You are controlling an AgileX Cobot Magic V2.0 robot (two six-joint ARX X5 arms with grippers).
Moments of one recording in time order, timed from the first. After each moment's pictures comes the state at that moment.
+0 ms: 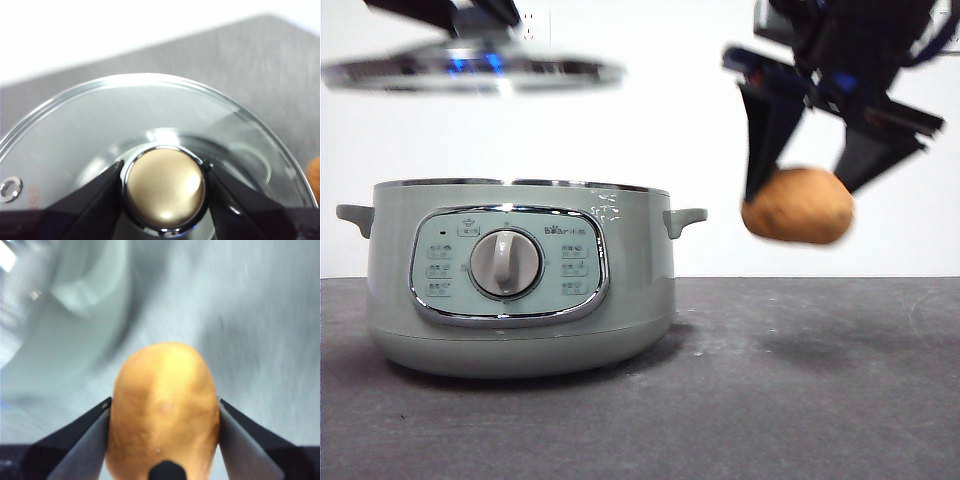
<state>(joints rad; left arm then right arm) -0.44 1.11 1.08 -0.33 0.04 0.00 0.54 1.42 1.13 -0.71 -0.05 0.26</state>
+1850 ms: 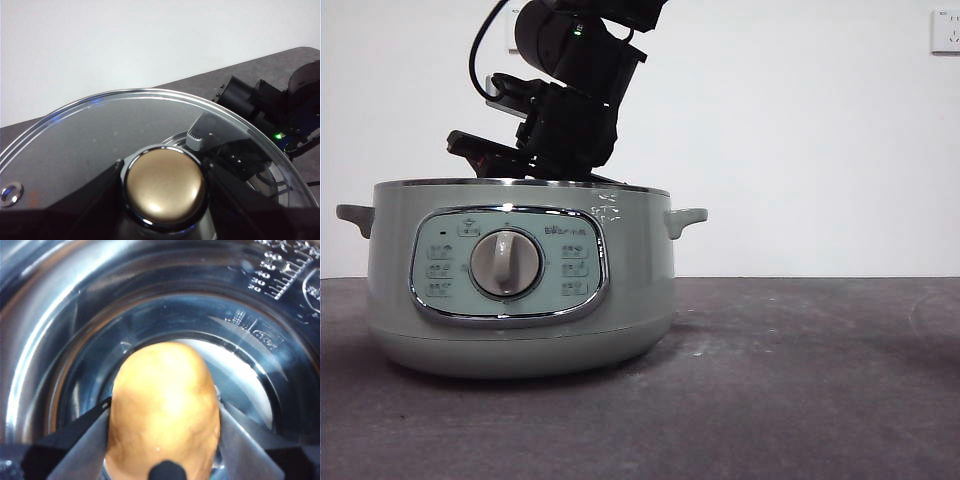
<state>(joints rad) -0.44 0.66 1.08 -0.67 -0.14 0.04 0.79 2.20 1.93 -0.75 -0.10 0.07</state>
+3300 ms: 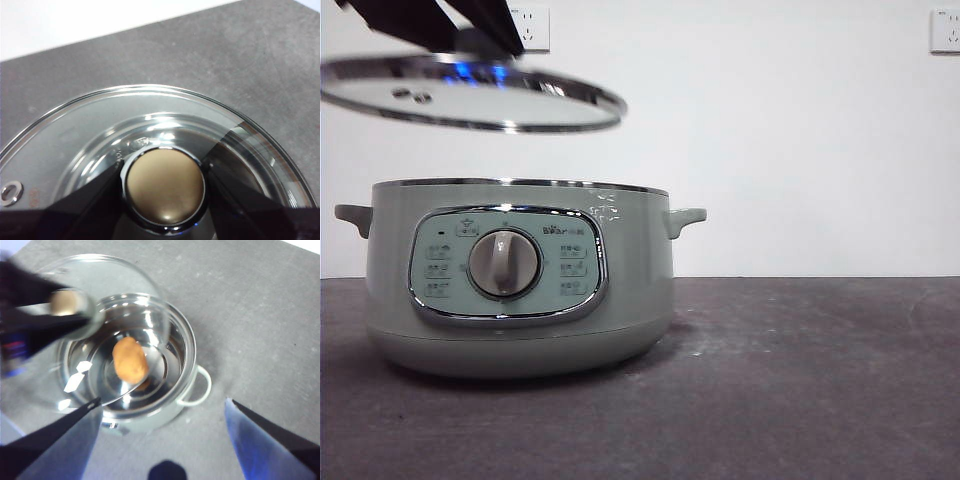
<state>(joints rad) -0.45 1.21 1.08 -0.34 0.05 -0.02 0.73 1.48 1.93 -1.18 0.04 0.06</state>
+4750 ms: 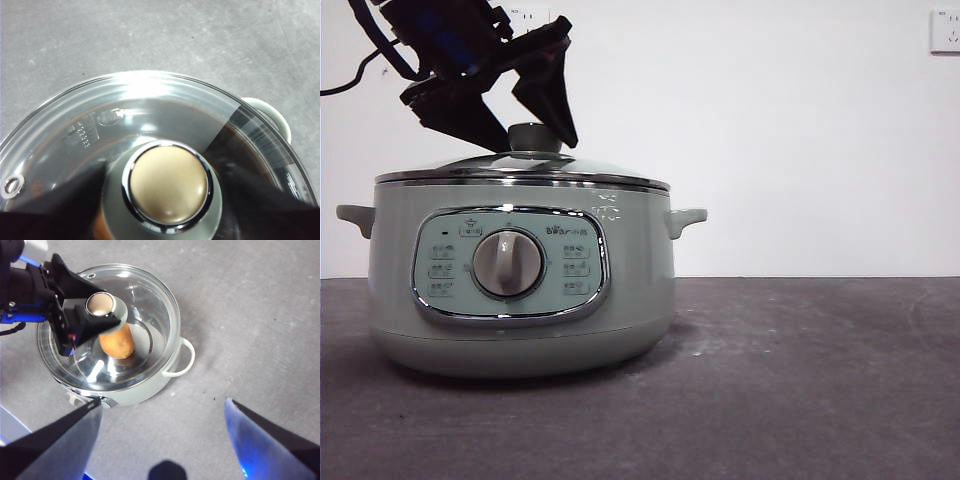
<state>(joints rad) -0.48 1.42 1.09 -0.29 0.06 -0.08 0.73 1.44 1.93 -1.29 0.09 0.06</state>
